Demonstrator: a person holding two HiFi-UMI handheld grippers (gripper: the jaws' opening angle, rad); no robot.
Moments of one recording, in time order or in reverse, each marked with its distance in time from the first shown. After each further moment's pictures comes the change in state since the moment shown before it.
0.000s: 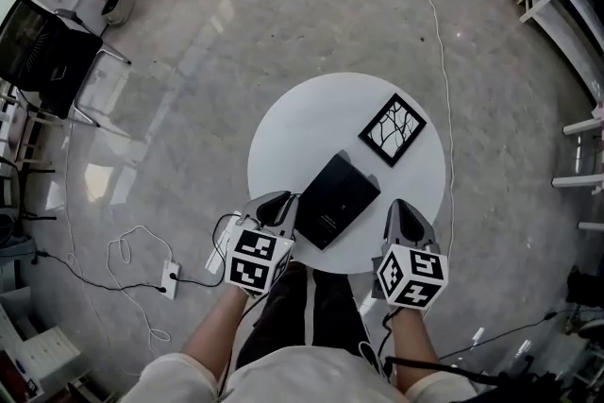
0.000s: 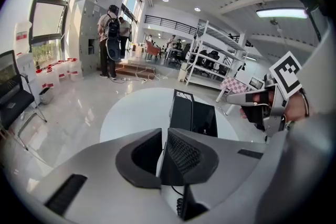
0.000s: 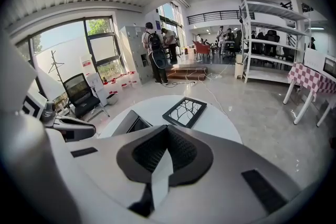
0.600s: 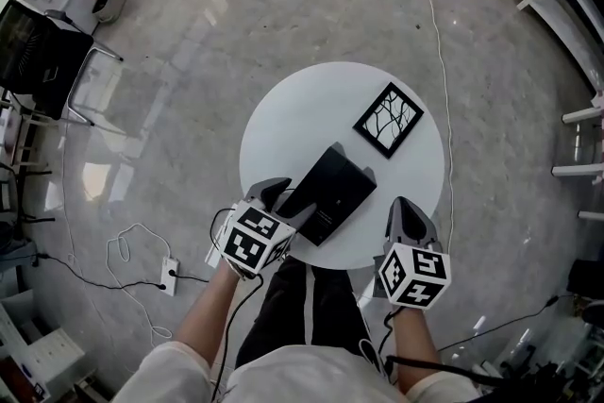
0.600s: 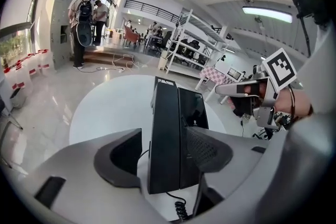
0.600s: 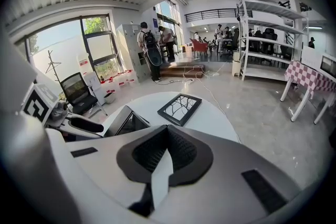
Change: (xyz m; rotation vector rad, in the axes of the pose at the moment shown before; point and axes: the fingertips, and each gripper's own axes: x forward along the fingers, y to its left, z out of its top) left arm 0.034 -0.028 -0.014 0.088 0.136 -0.244; right arm -0.003 -0.016 -0.011 0.017 0.024 -0.022
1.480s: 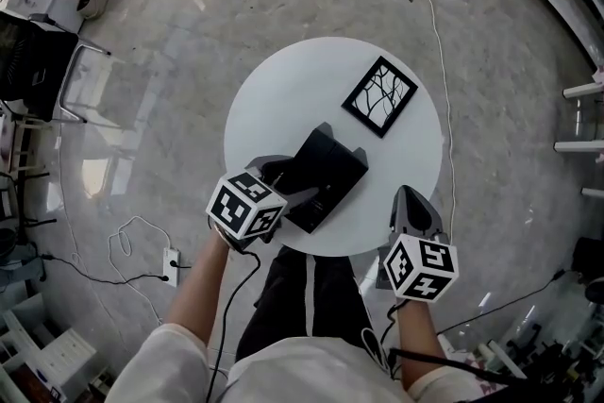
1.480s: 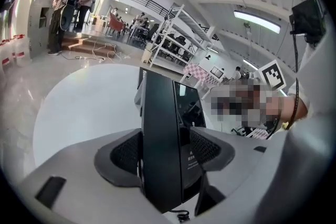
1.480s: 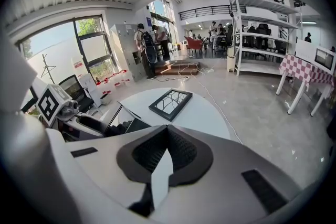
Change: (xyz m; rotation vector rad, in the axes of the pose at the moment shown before) left arm 0.033 -0.010 0.000 0.019 0.074 -0.227; right arm -0.004 -0.024 -0.016 0.056 0.019 -0.026
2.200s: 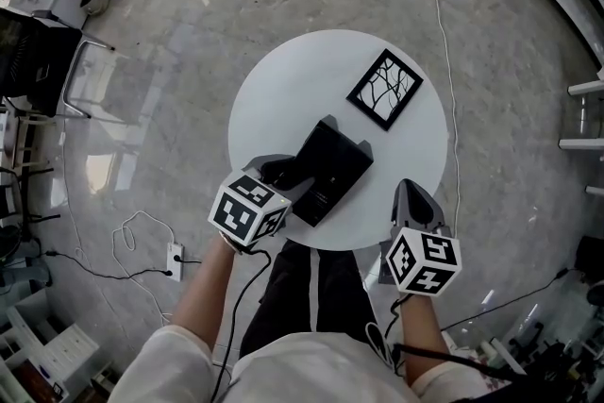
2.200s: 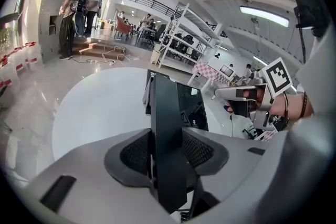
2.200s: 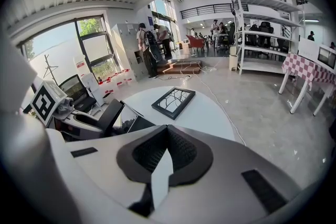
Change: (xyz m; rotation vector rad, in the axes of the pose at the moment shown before) left arm -0.014 0.002 -0.002 -0.016 0.000 0.122; right arm 0.003 0.005 -0.005 -0.003 0.012 0.025
